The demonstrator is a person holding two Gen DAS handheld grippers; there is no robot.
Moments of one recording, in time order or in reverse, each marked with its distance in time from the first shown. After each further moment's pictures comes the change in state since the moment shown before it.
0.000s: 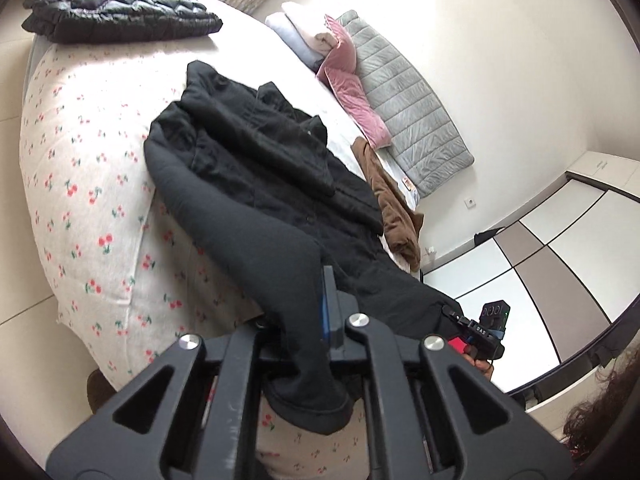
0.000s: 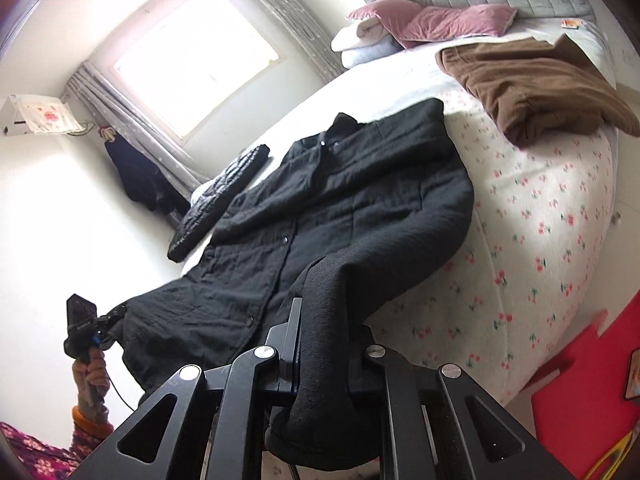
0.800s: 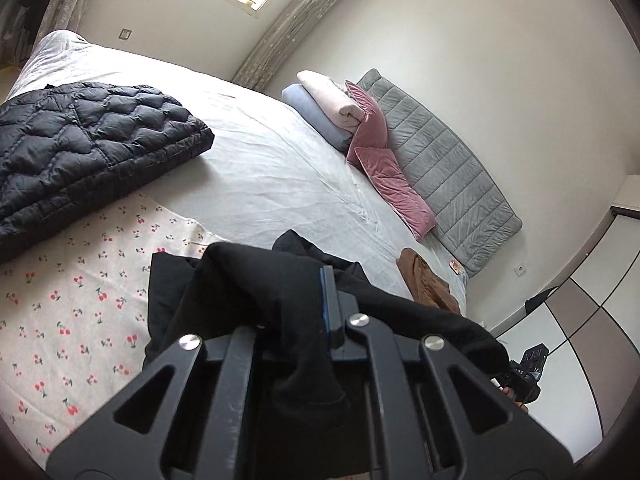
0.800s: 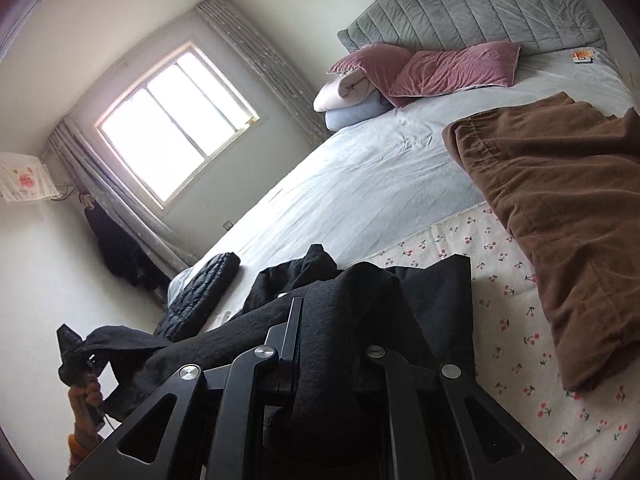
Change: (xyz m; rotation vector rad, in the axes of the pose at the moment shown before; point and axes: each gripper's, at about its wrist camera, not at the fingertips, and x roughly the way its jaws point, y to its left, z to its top) left arm 0.172 0.002 0.277 0.075 -0.216 0.164; right arm 0.161 -0.067 0.262 0.062 -0.173 -0.029
